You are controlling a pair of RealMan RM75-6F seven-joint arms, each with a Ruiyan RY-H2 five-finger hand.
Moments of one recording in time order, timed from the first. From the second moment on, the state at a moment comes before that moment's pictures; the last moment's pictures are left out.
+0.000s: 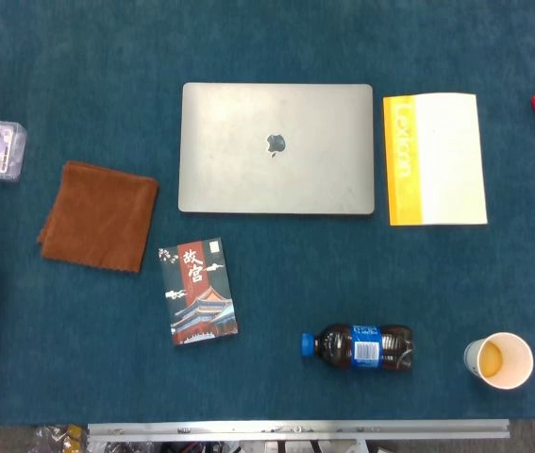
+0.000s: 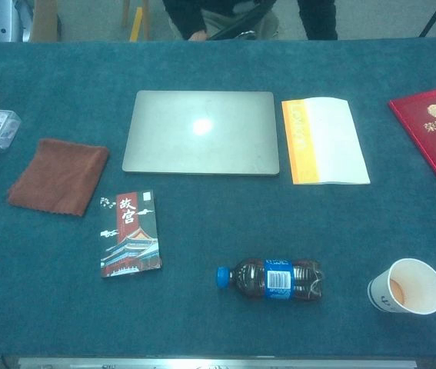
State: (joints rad) left arm -0.09 -1.05 -0.05 -1.73 1.47 1.49 0.22; right arm 0.09 -1.10 0.06 -1.65 -1.50 1.46 -0.08
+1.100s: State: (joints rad) left arm -0.08 -1.04 -0.04 -1.73 1.53 1.53 0.18; right arm 0.34 -1.13 0.13 -1.80 -1.55 1.20 0.00
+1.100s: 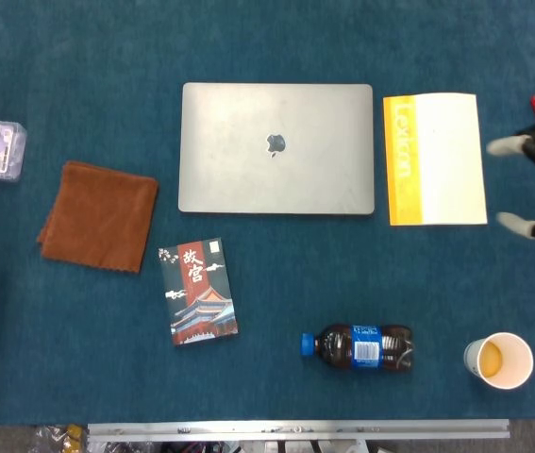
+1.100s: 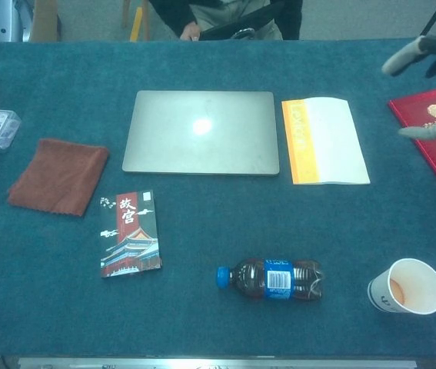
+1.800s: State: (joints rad) left arm -0.06 -1.03 -0.03 -1.73 1.56 1.56 0.16; right arm 0.66 -1.46 0.21 -1.73 -1.22 0.91 -0.34
